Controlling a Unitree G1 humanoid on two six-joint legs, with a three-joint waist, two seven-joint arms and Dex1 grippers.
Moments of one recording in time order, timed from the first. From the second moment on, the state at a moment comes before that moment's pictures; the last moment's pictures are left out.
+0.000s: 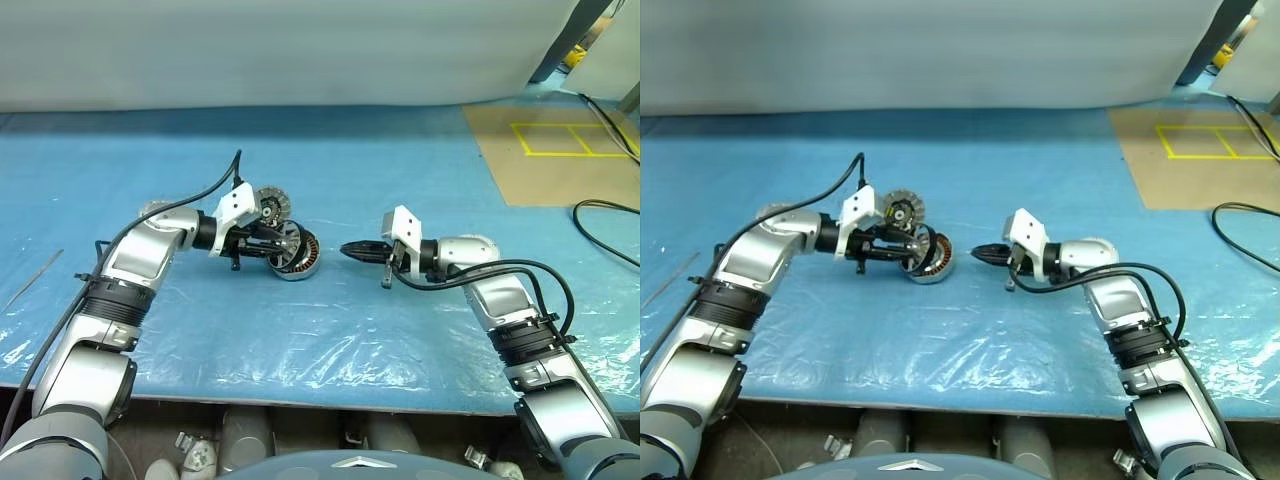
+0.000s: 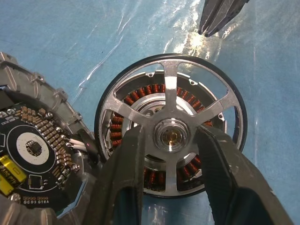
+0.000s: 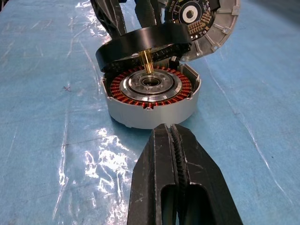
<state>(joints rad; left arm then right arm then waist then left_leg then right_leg) -0.67 0.59 -0.21 0.26 -0.17 0.38 -1.26 -0.49 -0.51 0.21 0.14 0.20 0.16 1.07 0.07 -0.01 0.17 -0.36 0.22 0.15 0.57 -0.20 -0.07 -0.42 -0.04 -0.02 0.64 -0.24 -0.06</state>
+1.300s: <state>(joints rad) -0.45 0.37 -0.10 0.16 -0.24 0.32 -0.85 -0.50 -0.49 0.21 0.17 0.19 0.14 1.05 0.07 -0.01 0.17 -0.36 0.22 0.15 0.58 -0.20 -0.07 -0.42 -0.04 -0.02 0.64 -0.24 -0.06</state>
